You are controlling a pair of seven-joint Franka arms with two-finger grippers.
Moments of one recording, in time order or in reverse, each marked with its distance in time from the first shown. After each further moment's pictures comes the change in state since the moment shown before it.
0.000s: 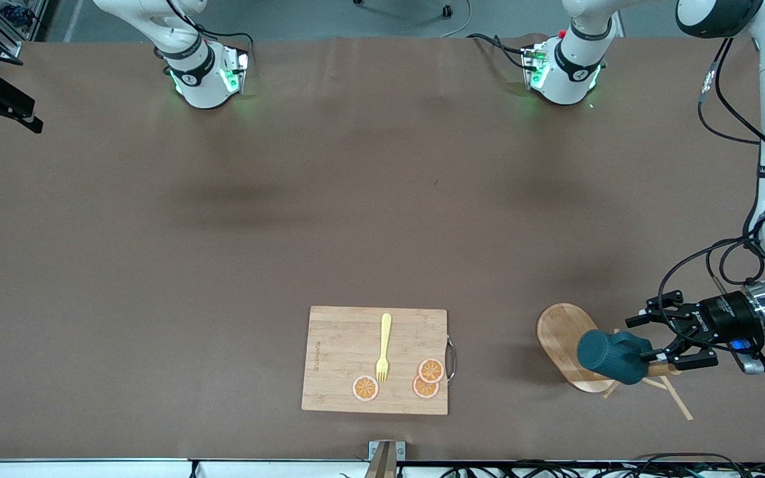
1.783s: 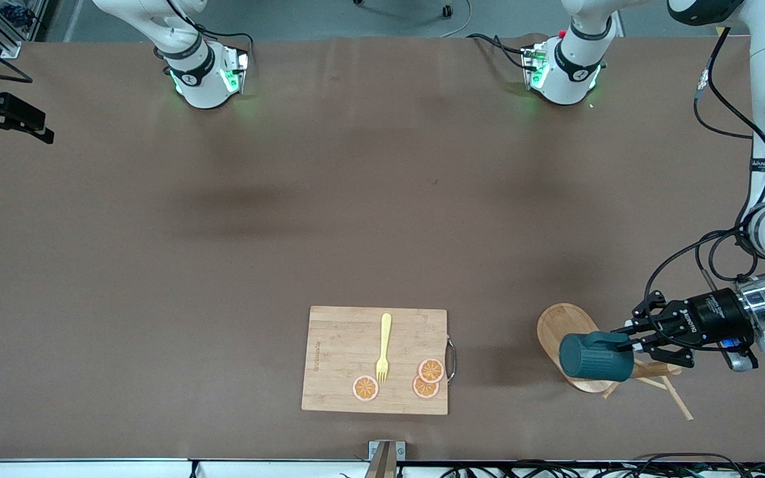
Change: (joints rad) left arm -0.069 -0.053 0.000 -0.013 0.000 0.056 -0.204; right arm 0.017 0.049 -0.018 0.028 0.011 -0.045 -0.002
